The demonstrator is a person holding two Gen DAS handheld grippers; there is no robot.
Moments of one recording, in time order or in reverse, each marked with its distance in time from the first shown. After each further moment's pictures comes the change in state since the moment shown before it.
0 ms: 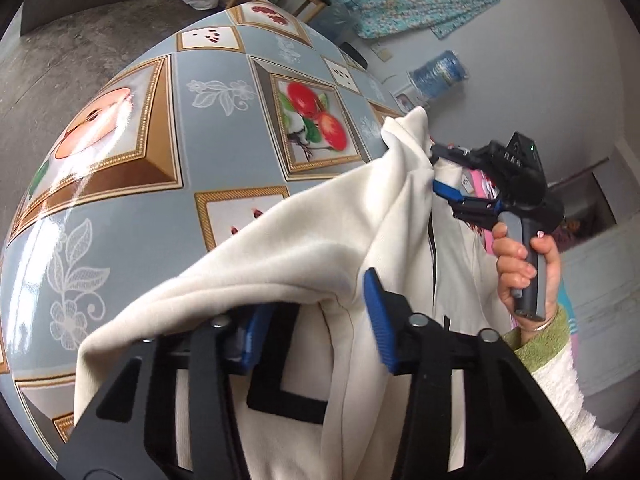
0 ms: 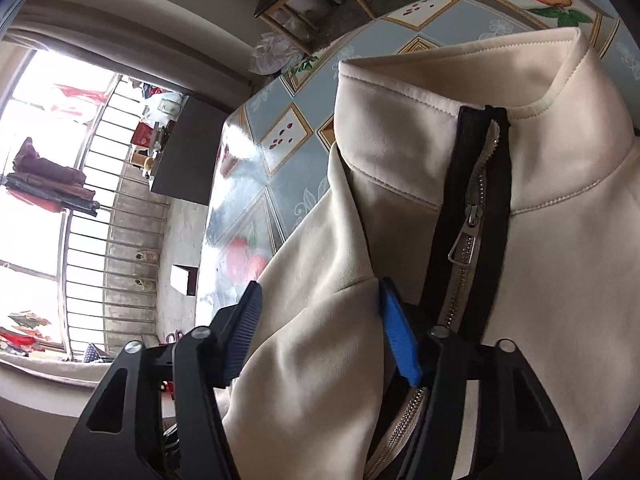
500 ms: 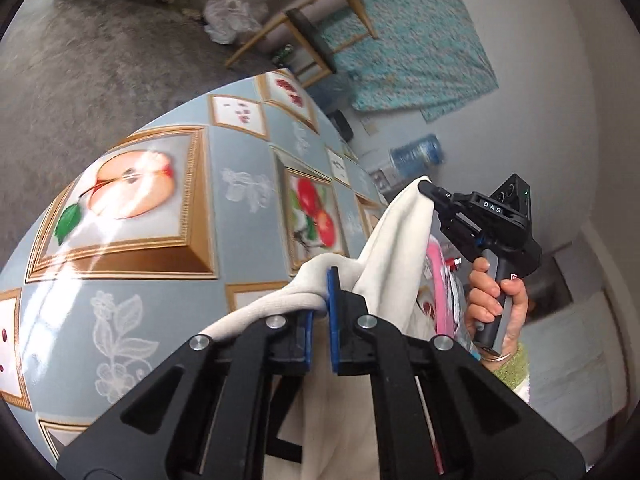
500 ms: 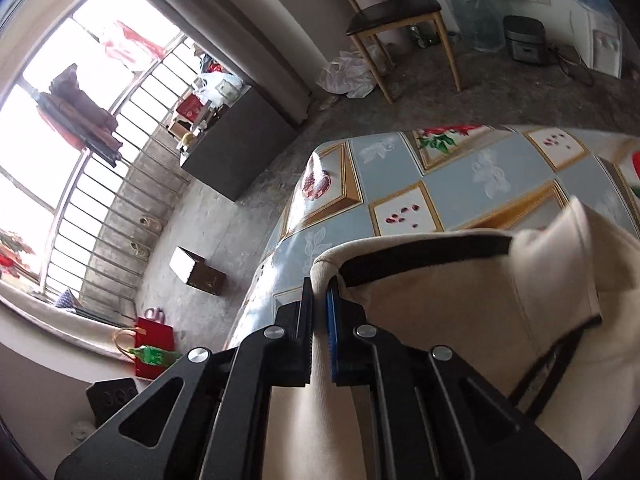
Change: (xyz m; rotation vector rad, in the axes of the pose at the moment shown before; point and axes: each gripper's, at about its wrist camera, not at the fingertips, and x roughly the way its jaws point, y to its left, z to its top) left arm -0.035 0.044 0.030 -0.214 -0.235 -0.170; right arm 0.013 0.129 0.046 -0.347 -0.076 -0.012
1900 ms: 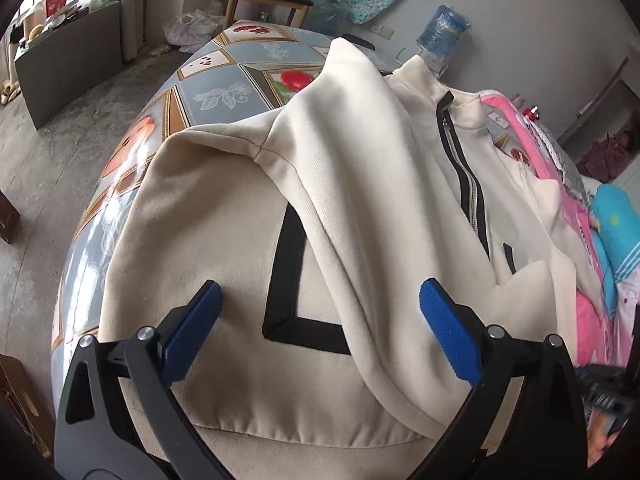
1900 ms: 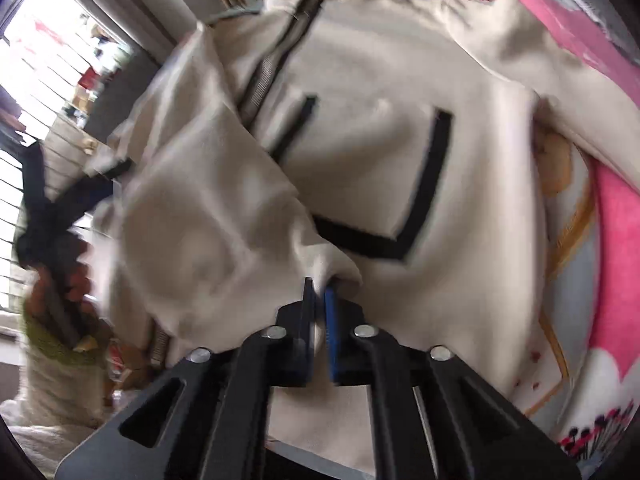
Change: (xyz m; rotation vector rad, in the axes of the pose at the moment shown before) left arm 0.014 -0.055 -0.095 0.542 0.219 0.410; right arm -0.178 -0.020 -0.384 0.235 0.052 -0.352
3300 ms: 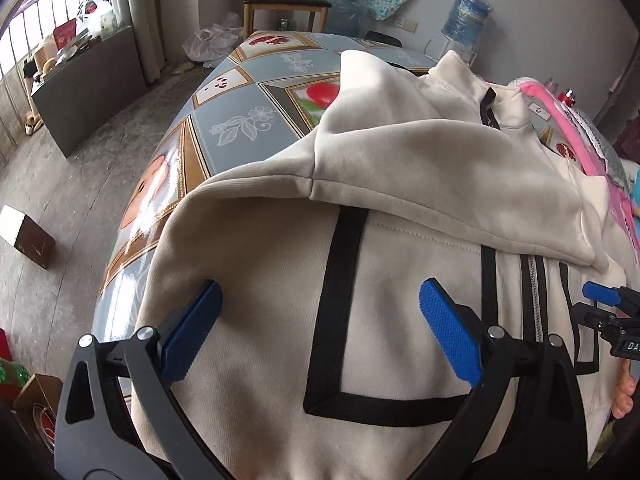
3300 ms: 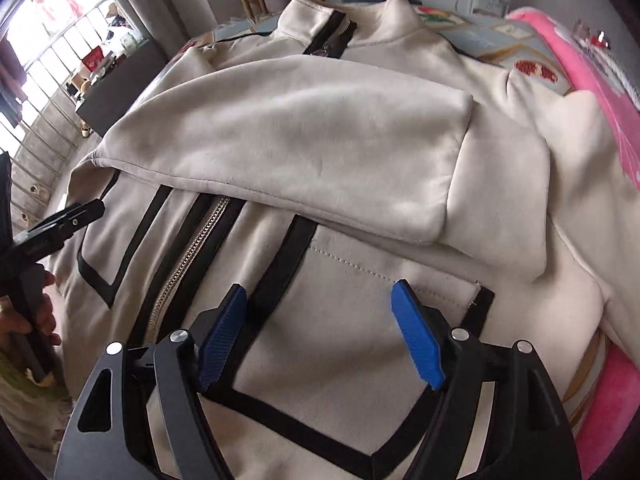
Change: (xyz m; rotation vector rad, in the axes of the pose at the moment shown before) left arm 0.025 -0.002 0.029 0.070 -0.007 0.177; right arm 0.057 0.008 0.095 -0.179 -0.077 -0.112
